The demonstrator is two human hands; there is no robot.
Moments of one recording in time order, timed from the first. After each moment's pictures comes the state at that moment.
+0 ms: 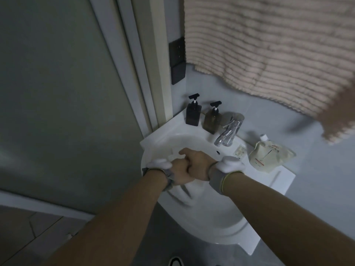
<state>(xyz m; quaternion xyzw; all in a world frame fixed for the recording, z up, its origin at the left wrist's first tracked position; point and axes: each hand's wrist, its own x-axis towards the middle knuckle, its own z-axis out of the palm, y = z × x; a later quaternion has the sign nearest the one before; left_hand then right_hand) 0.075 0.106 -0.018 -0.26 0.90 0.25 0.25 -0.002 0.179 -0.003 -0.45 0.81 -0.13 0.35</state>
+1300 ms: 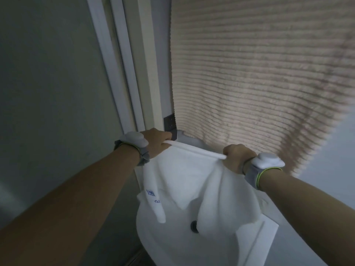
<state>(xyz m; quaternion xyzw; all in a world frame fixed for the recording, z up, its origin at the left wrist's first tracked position) 0.057 0.032 0.223 -0.13 0.99 0.02 -0.05 -0.118 0.253 0.181 -0.36 0.93 -0.08 0.05</state>
